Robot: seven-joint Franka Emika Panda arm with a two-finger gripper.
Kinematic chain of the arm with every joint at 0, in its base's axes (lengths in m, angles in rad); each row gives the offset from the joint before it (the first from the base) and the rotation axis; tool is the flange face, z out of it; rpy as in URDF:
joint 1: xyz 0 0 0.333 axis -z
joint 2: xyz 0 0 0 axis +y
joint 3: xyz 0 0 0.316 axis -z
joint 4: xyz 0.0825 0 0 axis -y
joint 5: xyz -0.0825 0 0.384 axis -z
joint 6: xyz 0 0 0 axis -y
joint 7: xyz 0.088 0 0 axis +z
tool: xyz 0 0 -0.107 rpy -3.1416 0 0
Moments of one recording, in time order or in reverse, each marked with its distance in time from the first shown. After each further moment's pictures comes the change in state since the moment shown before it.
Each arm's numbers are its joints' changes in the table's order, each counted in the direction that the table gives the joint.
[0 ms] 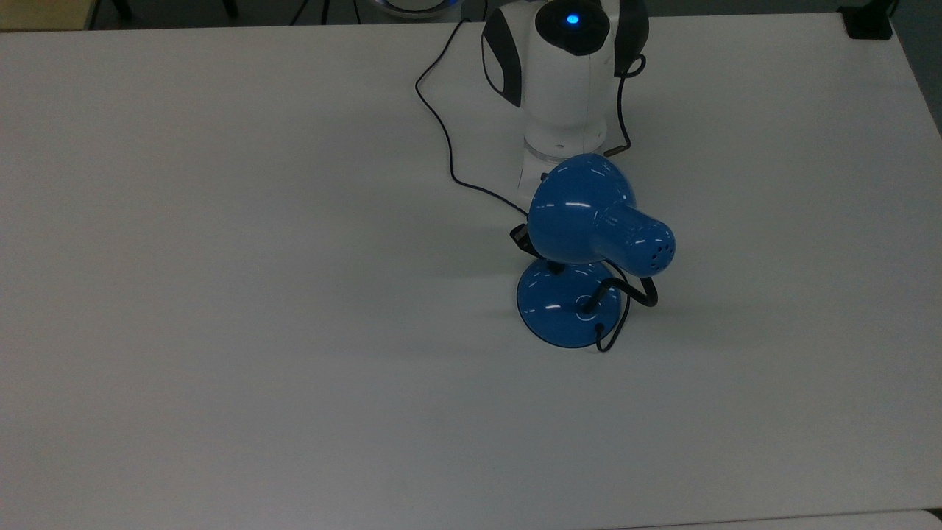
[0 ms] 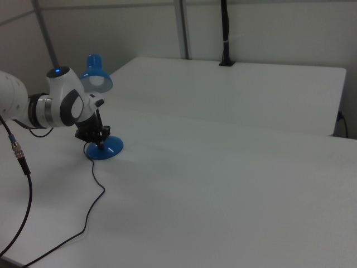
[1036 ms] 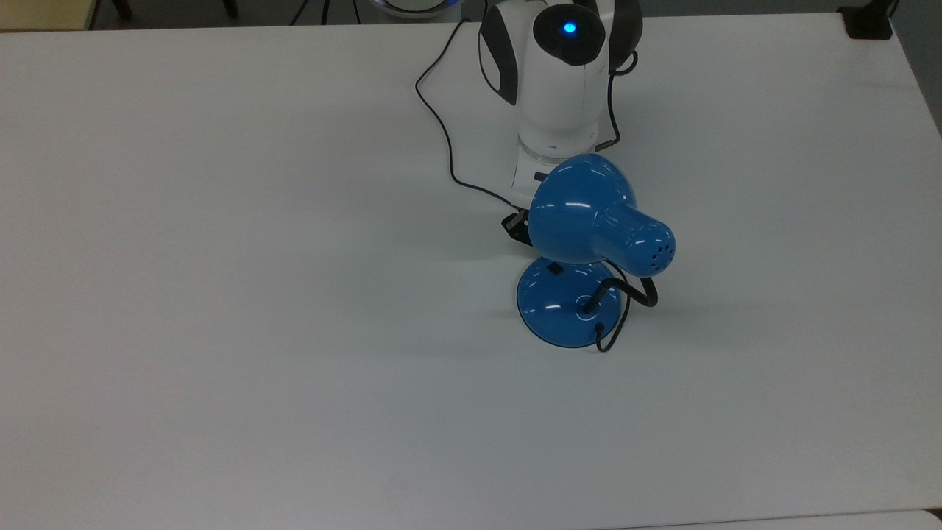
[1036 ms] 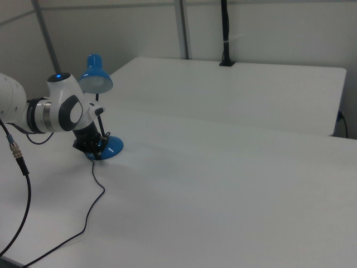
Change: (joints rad) arm 0.001 -0.023 0.000 -0.062 0.000 -0.066 0.010
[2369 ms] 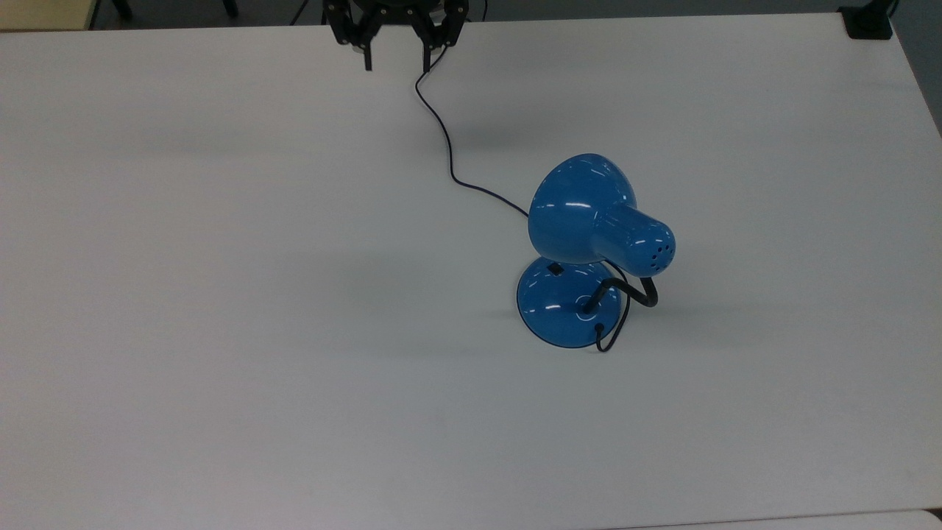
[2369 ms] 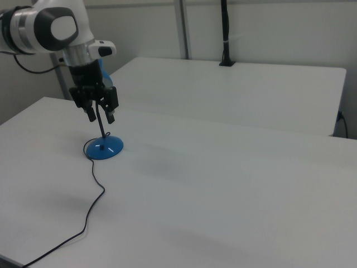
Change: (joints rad) arm 0.238 -0.428 0.011 0.131 0.000 -0.758 -0.153
